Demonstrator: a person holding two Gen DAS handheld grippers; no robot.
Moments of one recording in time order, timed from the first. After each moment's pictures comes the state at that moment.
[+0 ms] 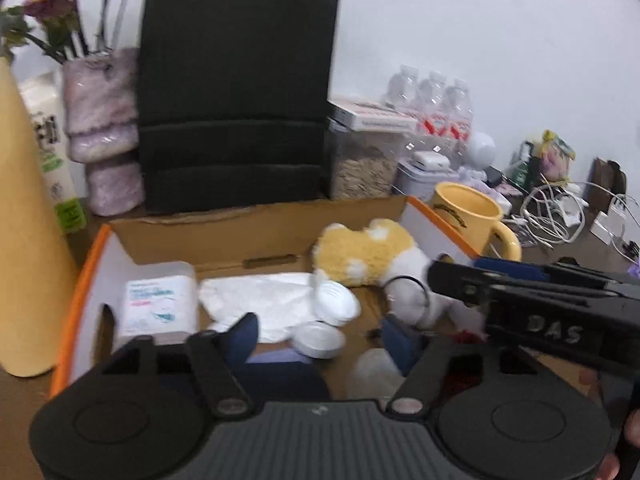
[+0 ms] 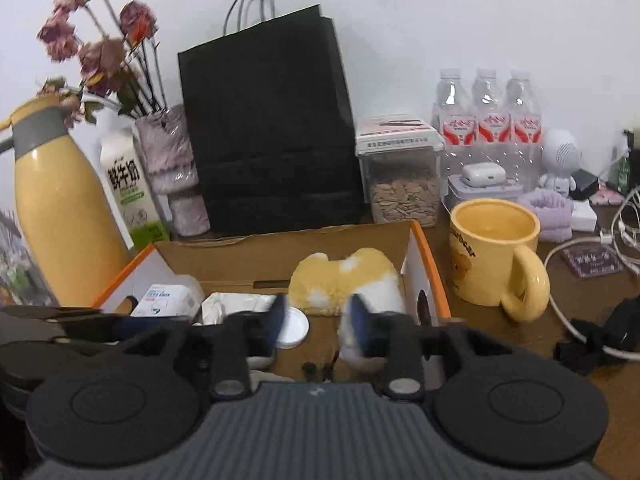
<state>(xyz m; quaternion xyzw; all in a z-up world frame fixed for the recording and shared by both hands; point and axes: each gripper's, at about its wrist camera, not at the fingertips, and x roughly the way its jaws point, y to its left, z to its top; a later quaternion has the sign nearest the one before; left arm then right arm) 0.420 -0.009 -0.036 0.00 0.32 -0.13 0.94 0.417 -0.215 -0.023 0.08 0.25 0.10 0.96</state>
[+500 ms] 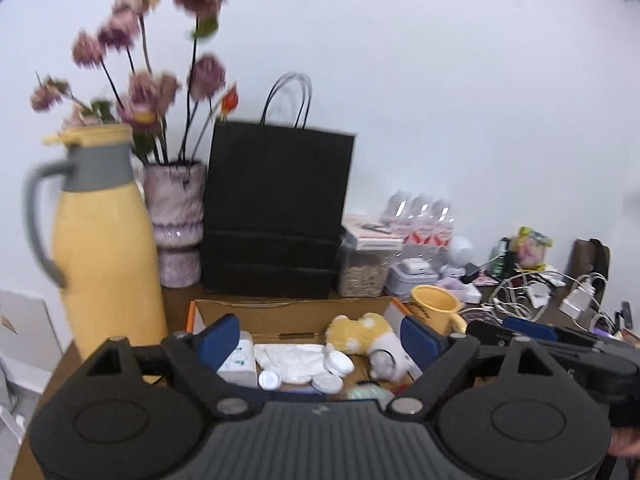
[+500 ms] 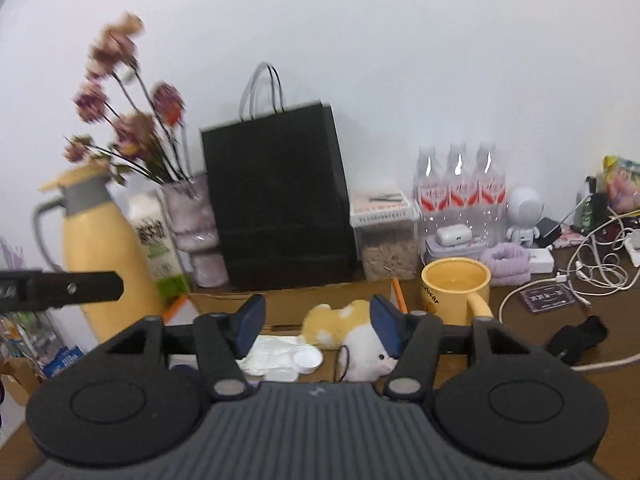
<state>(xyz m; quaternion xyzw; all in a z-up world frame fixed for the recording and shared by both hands) 0.274 0.037 0.072 -0.04 0.20 -0.11 0.97 0.305 -0.222 0.052 0.08 0.17 0.10 0.98</state>
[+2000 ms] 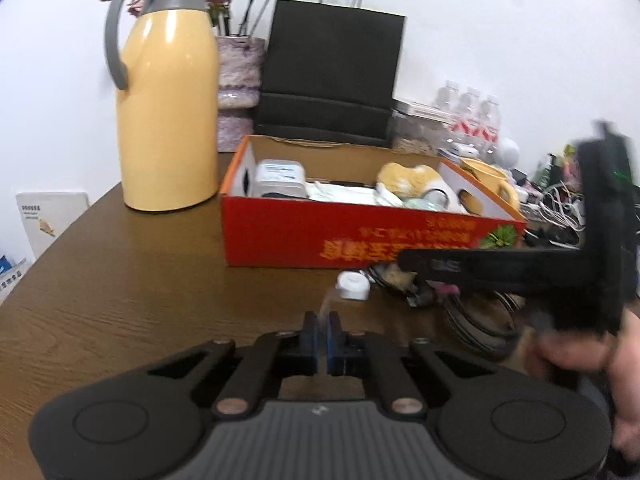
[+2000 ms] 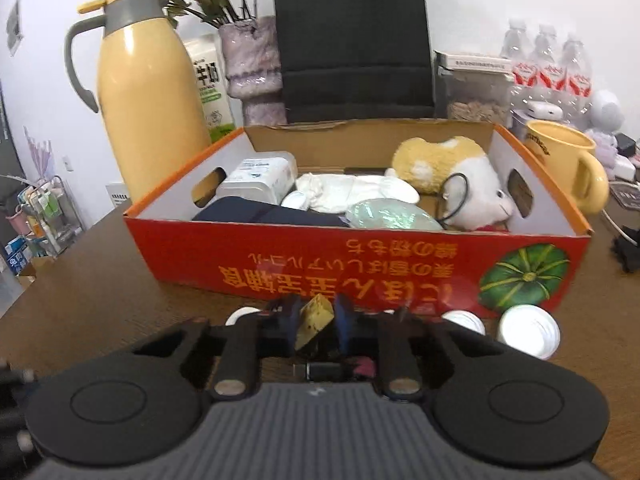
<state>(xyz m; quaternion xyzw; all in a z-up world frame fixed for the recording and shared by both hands) 0.226 0.044 -0.062 -0.05 0.30 -0.03 0.95 0.332 -0.137 -0.065 0.03 0.30 0.17 0.94</state>
